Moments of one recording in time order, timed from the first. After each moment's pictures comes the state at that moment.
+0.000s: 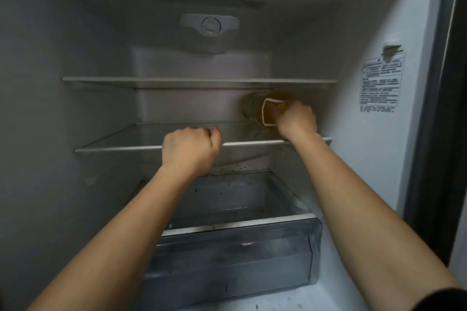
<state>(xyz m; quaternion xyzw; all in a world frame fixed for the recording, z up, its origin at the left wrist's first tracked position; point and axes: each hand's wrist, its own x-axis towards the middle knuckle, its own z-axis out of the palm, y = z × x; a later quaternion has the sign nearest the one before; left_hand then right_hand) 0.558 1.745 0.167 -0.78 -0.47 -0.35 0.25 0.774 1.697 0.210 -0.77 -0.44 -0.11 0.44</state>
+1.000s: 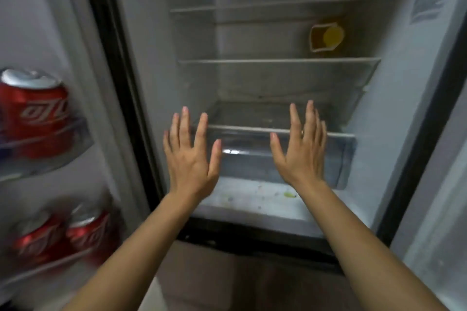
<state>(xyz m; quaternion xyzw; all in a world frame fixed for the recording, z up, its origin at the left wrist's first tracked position) 0.449 1.544 -0.007 -0.66 -0.52 -0.47 0.27 0.681 1.564 -0.010 -0.59 -0.64 -0.22 0.45</state>
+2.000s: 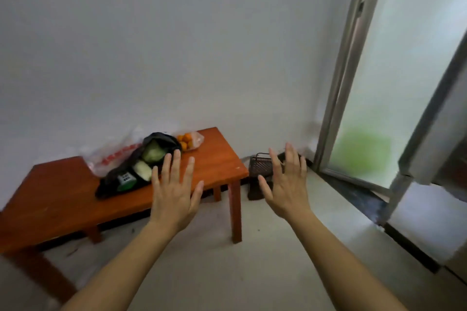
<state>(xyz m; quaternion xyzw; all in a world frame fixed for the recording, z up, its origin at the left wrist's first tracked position) -0.122 0.858 -0.132 -0.34 -0.90 -0.10 0.25 0.007 1.116 -0.151 -0.20 -0.92 0.01 0.33</state>
